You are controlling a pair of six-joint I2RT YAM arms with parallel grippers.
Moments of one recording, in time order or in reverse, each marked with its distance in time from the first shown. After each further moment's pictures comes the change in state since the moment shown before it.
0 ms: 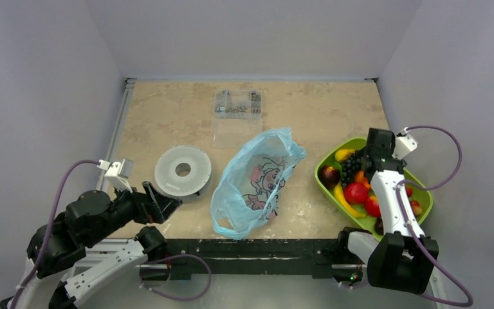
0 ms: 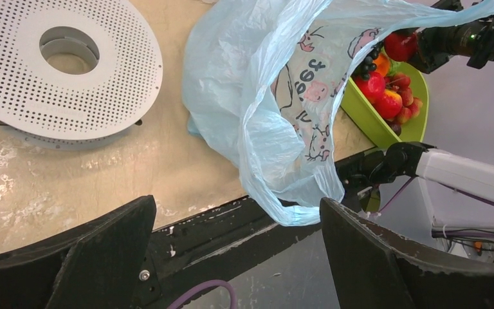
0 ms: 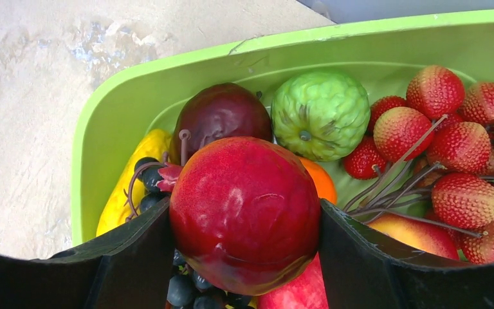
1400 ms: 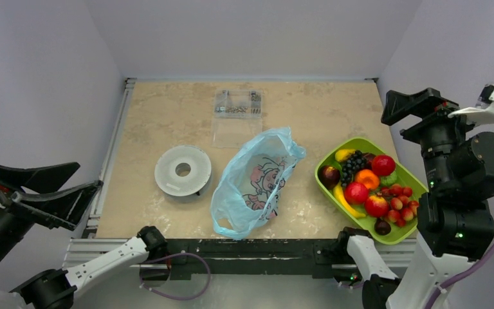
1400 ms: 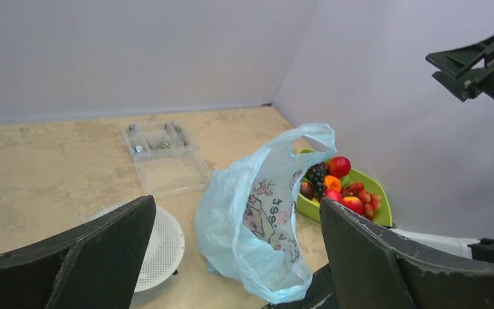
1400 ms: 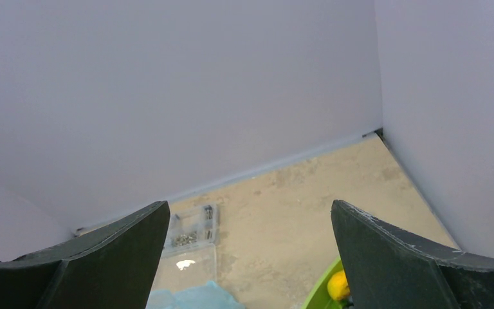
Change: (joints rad) left arm 0.000 0.242 0.860 -0.089 -0.080 0.392; right arm -0.003 -0.192 1.031 -0.340 -0.552 -0.321
